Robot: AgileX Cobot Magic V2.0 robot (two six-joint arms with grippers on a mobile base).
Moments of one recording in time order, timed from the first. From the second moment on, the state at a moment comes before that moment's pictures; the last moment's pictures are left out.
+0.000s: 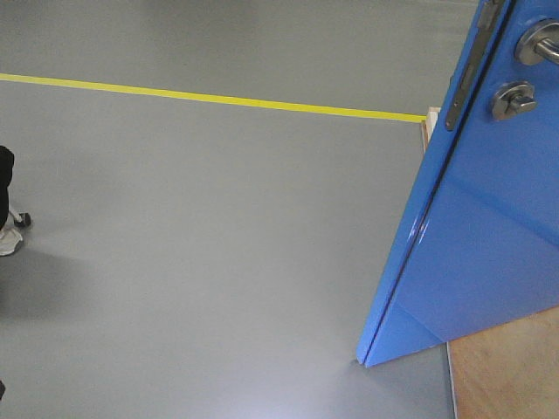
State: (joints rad) left arm -0.02 -0.01 0.03 0.07 0.23 -0.02; right arm -0.29 1.49 -1.54 1.28 0.35 0.10
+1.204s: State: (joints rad) left arm -0.02 -0.01 0.03 0.07 0.23 -0.02; right arm -0.28 1.49 -1.54 1.28 0.38 0.10
